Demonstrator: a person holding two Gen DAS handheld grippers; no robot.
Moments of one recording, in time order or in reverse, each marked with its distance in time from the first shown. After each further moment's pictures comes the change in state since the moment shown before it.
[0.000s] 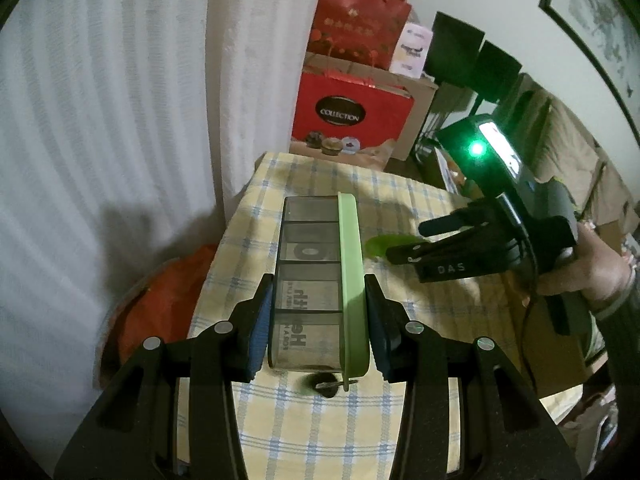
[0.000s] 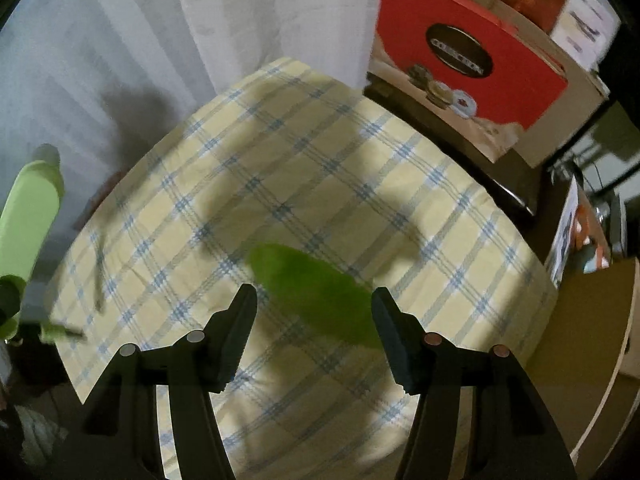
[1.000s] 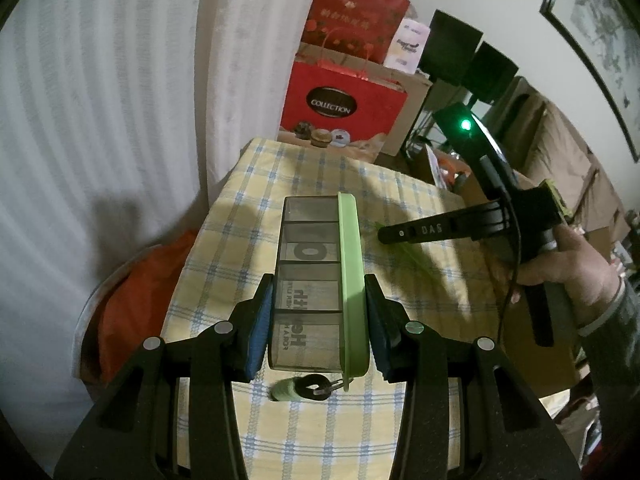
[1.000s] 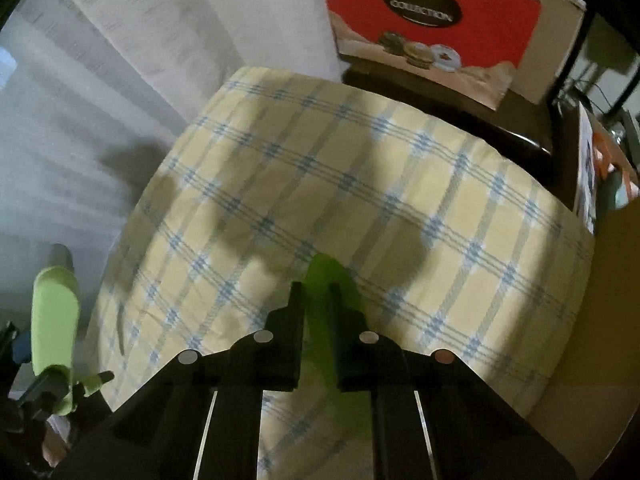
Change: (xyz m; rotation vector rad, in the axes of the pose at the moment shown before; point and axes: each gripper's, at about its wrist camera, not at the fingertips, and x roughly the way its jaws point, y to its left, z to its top) left arm 0.006 -0.005 -0.007 -0.037 0.016 -0.042; right arm 0.008 -0.036 0.003 0.286 -0.003 0.119
